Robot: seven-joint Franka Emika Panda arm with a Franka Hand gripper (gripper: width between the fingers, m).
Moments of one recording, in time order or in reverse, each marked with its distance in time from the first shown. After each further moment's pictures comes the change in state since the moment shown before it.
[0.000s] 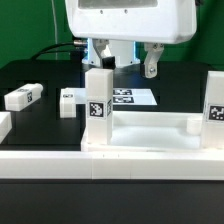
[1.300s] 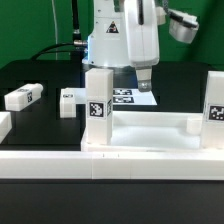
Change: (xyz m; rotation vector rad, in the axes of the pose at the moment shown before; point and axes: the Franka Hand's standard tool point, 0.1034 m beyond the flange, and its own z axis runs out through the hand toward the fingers) arm -0.054 0.018 0.037 -0.007 -0.044 0.820
